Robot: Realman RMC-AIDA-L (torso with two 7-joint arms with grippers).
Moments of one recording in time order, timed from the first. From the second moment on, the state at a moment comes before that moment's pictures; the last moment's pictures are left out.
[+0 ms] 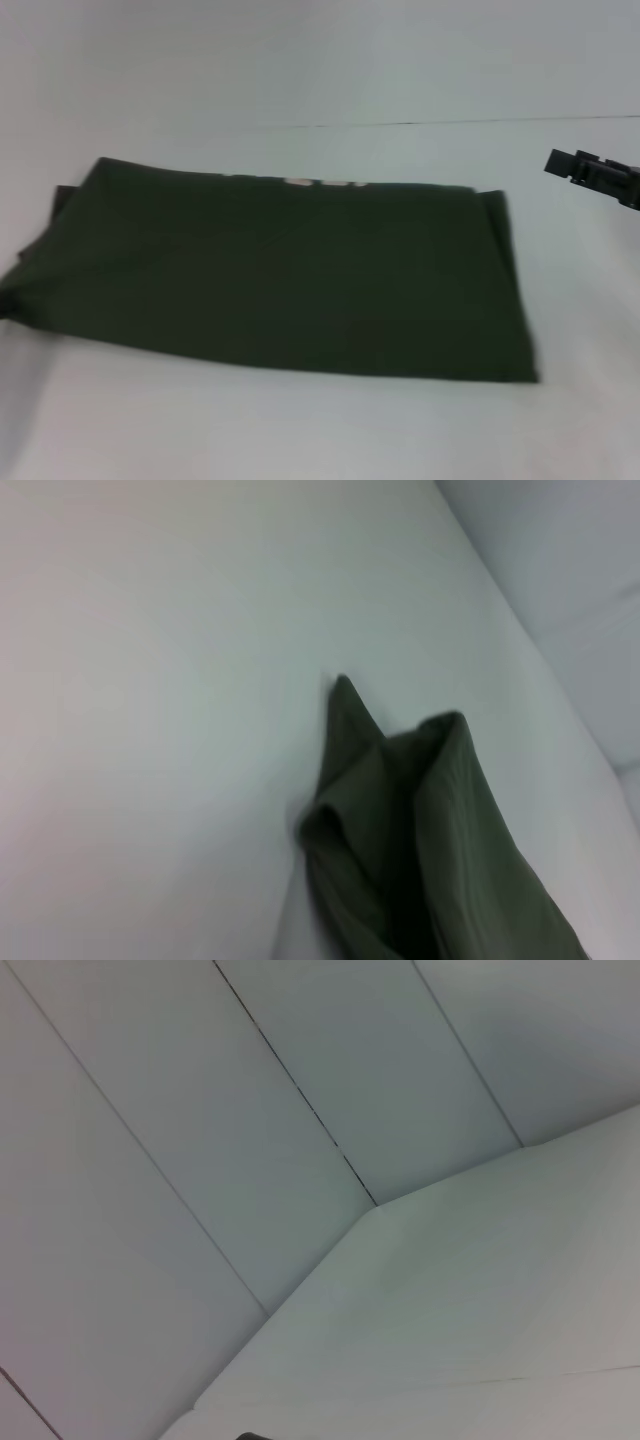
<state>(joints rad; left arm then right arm) -0.32 -2.03 0.44 0.68 2.05 1.27 -2.29 0.52 2.02 -0.30 -0.63 -1.99 -1.54 1.72</state>
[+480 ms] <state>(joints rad) -0.28 -1.98 0.39 0.71 2.05 1.22 -2.28 0.55 2.02 -0.30 -0.60 -1.99 -1.51 1.72</state>
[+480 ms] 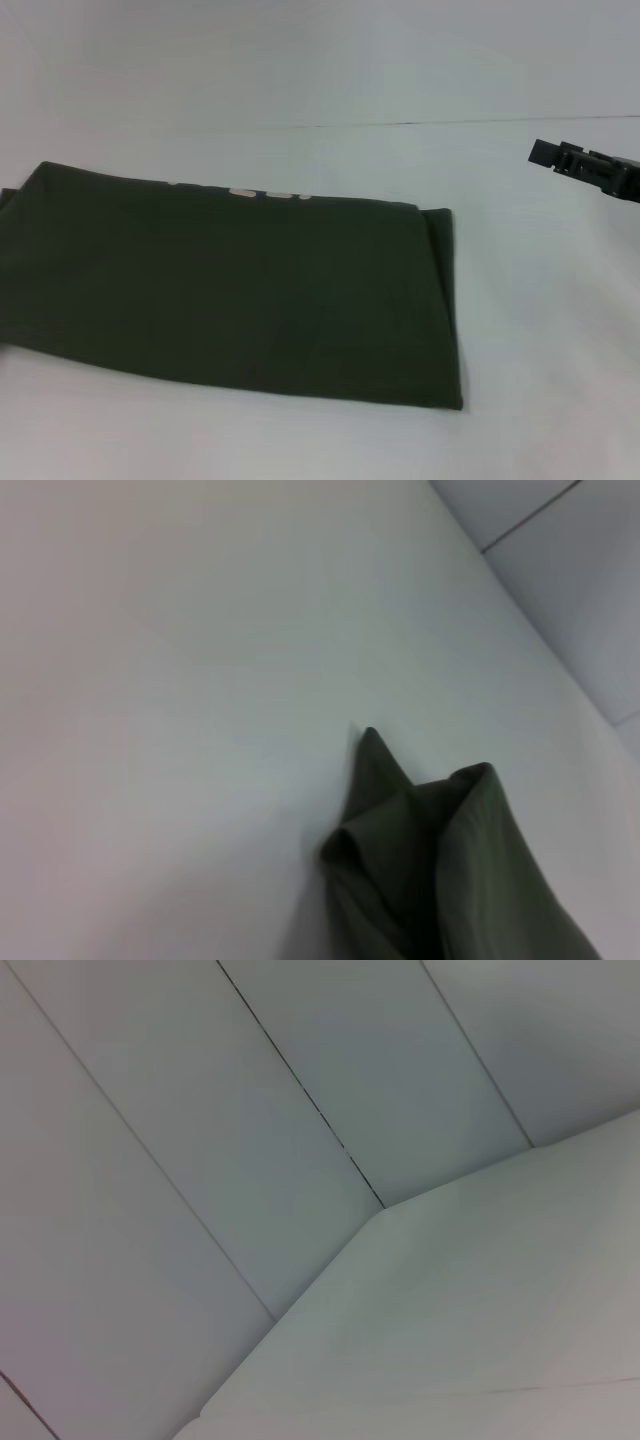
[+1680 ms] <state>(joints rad) -0.81 -2.17 0.55 0.04 1.77 1.32 -1.69 0.46 2.01 -0.30 -0.60 -1.99 -1.59 1.67</state>
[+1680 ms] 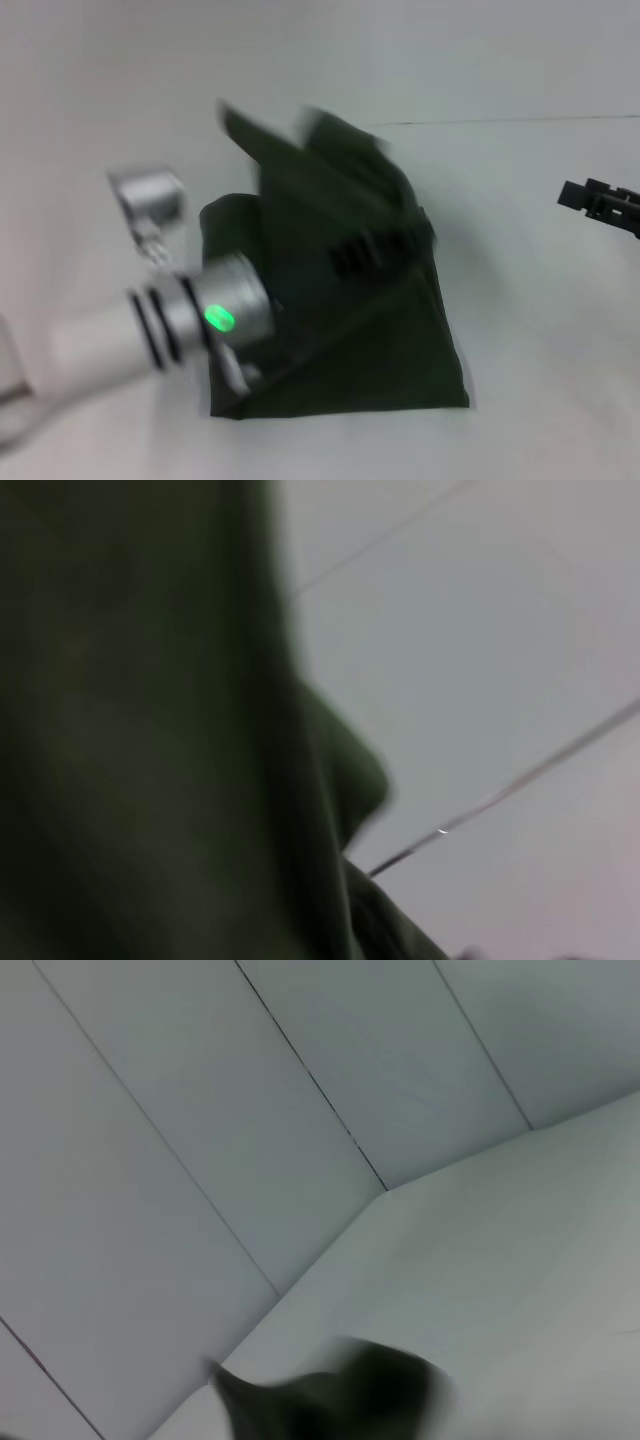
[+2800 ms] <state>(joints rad) -0.59 -2.17 0.43 0.13 1.84 1.69 -1.29 0.56 1.97 -0.52 -0.61 -2.01 -1.47 1.81</state>
